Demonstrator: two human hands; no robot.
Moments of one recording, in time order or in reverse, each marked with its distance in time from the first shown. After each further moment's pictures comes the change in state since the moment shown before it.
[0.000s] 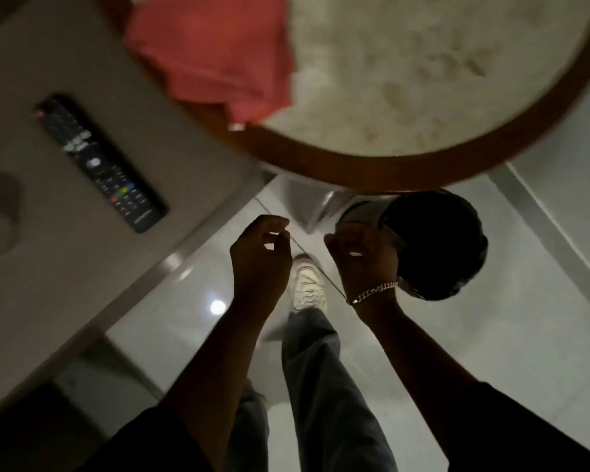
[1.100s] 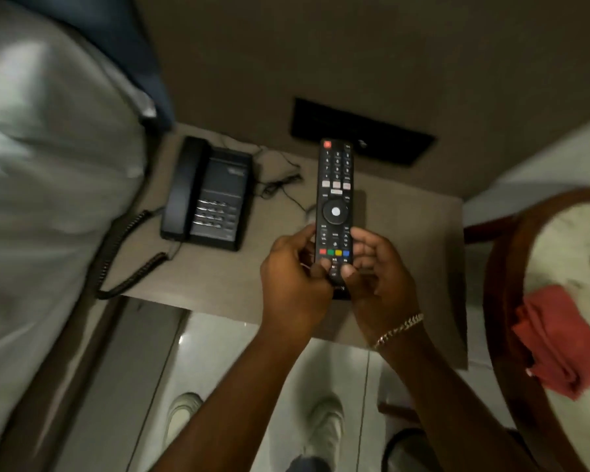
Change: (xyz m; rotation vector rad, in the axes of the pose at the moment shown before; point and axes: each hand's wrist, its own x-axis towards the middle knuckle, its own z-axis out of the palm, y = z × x) left_hand -0.044 -0.049 -0.312 -0.515 0.740 -0.177; right_hand -0.154 -0.250 0.222 -0.201 -0.810 -0.803
